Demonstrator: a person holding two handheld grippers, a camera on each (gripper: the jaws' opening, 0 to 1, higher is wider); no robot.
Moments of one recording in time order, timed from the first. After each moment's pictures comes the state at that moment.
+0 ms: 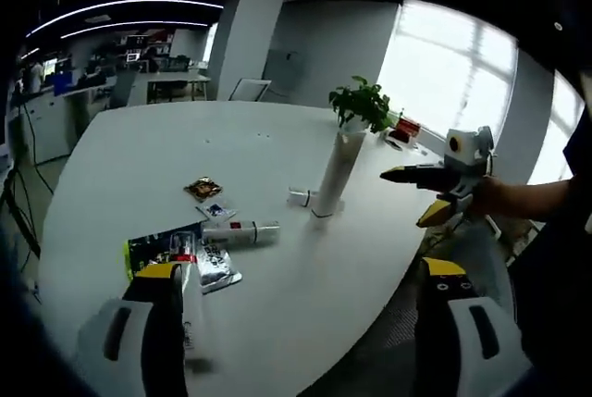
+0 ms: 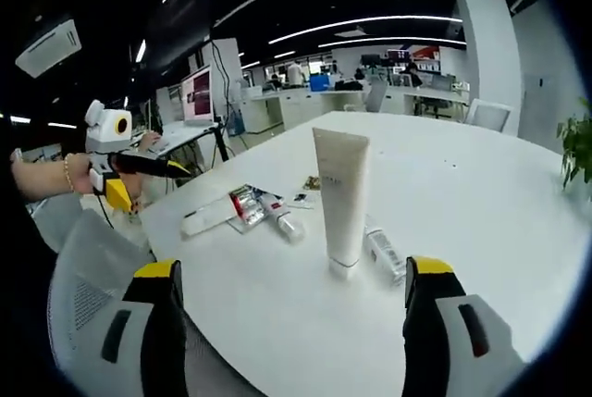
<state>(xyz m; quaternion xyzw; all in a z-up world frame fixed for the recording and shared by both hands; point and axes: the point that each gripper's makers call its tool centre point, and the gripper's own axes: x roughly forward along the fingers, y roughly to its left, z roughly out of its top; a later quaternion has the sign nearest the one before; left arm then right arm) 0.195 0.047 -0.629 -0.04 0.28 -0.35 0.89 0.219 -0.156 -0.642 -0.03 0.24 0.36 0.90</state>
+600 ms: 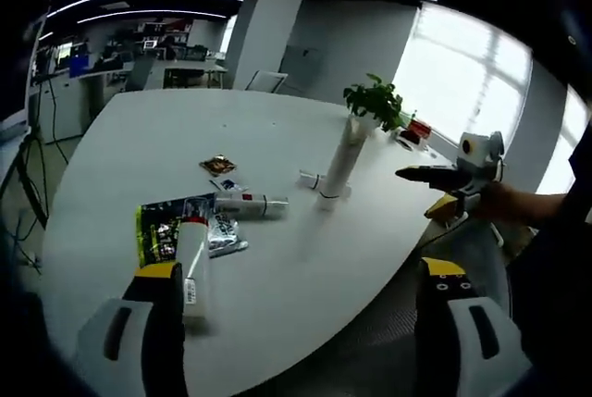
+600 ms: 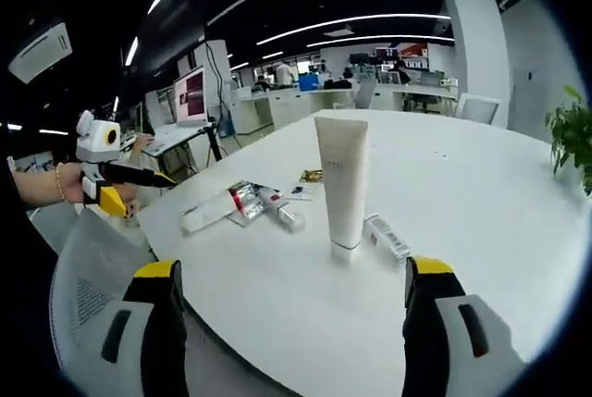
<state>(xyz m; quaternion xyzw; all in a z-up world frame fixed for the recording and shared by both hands) 0.174 0.061 -0.642 -0.06 0.30 -0.32 0.90 0.201 -0.165 -0.649 -0.02 0.24 0.33 0.91</state>
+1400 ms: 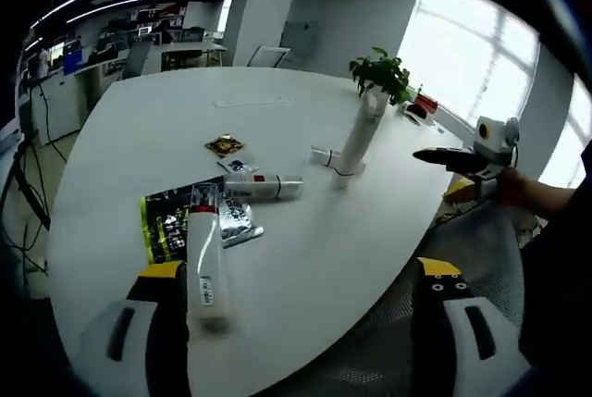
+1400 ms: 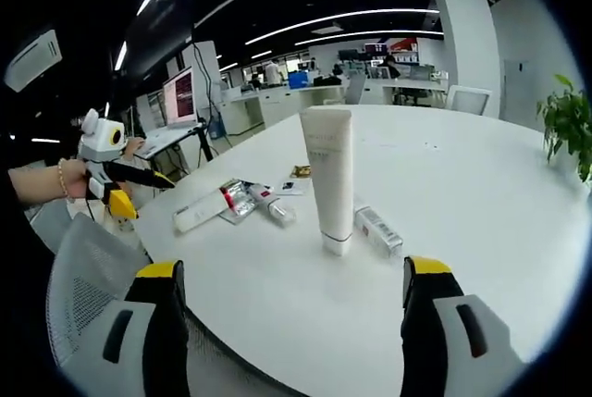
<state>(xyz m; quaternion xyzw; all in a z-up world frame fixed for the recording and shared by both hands) 0.193 0.071 -0.669 -0.03 0.38 -0.32 0.87 0.204 -0.173 -0.656 -0.01 0.25 0.31 0.92</state>
